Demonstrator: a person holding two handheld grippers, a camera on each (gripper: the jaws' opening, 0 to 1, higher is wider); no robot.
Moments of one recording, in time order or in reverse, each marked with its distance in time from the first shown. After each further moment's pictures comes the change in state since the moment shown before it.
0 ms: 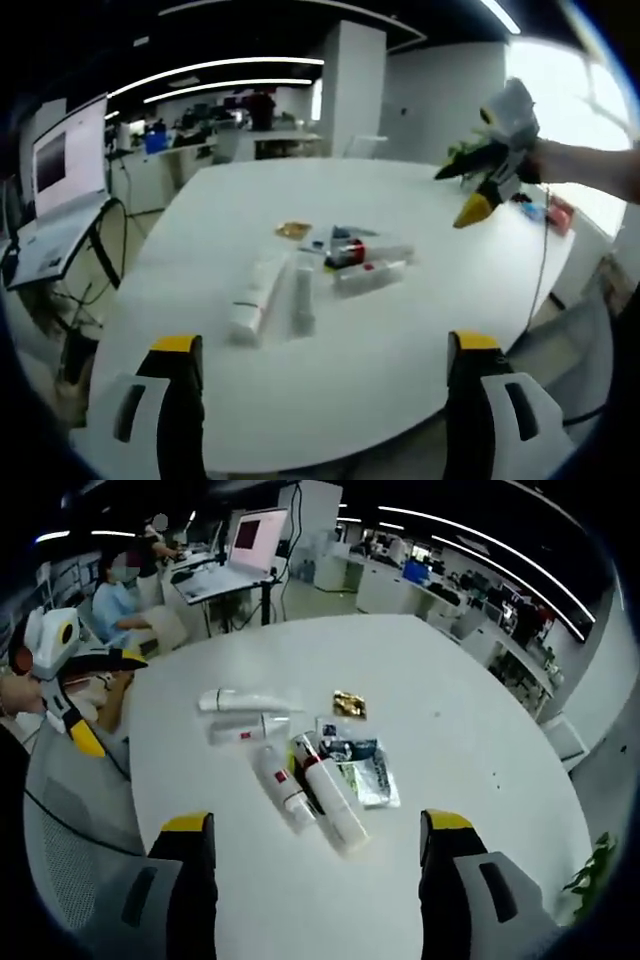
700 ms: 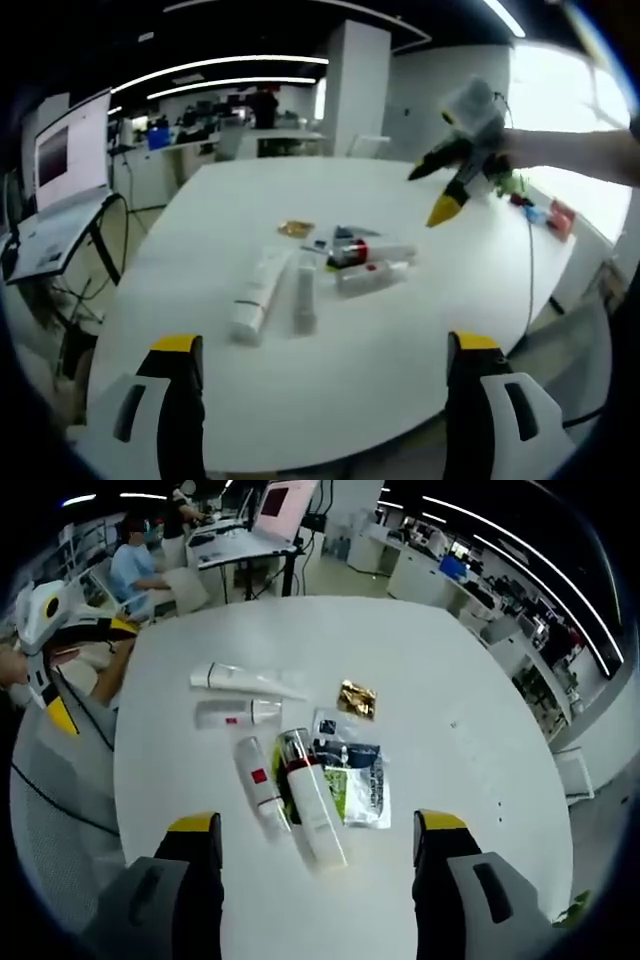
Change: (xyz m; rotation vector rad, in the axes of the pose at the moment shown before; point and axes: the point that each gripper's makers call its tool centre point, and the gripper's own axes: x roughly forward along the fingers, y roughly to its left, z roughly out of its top) left arm 0.000 0.002 0.001 -0.016 0.006 0.006; right arm 0.043 -0.019 0.008 -0.148 0.109 0.075
